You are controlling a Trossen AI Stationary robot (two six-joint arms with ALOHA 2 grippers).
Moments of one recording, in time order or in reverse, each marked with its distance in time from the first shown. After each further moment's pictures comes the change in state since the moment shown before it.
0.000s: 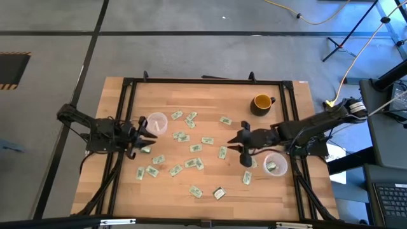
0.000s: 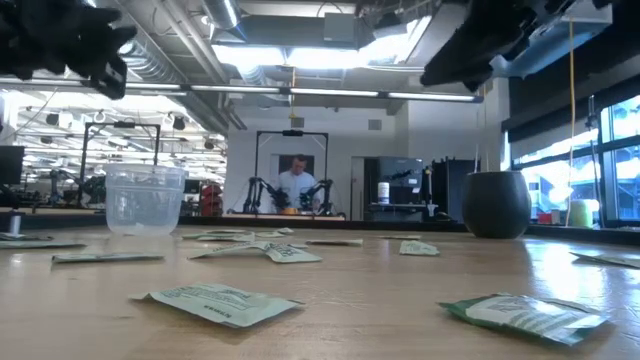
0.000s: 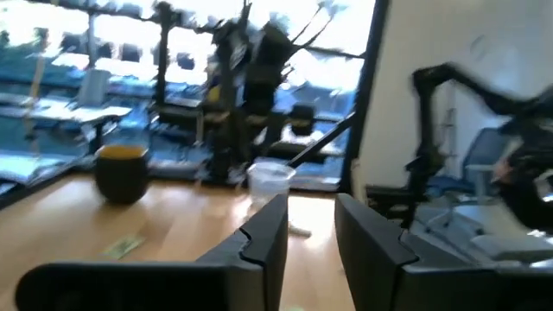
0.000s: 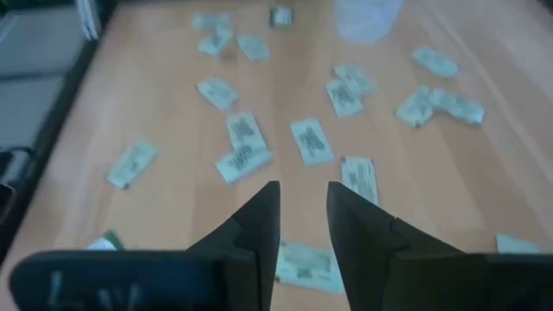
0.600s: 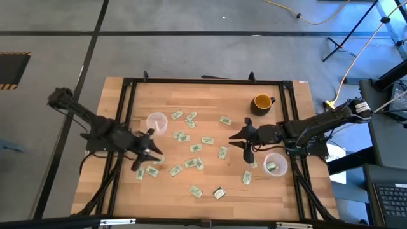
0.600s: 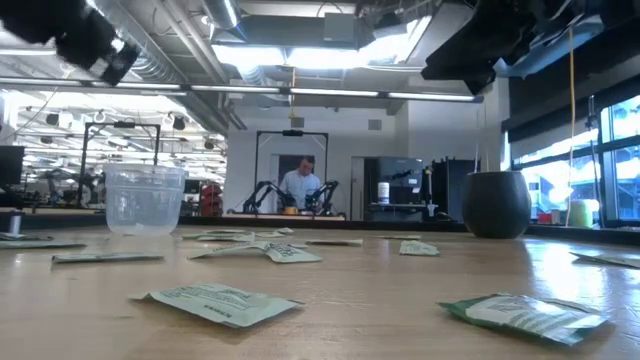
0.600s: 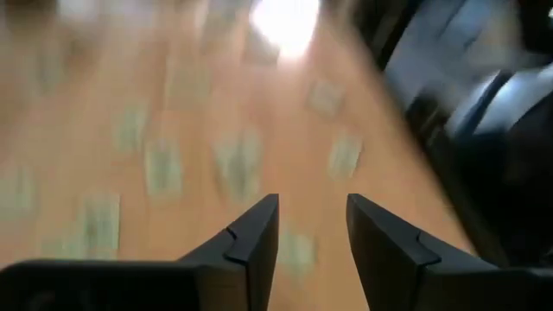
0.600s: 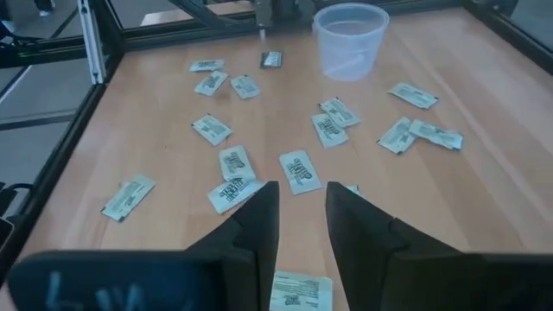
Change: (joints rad) left arm -0.136 0.677 0.470 -0.548 0.042 -0.282; right arm -0.035 -0.087 -0.104 0.138 0.004 -0.030
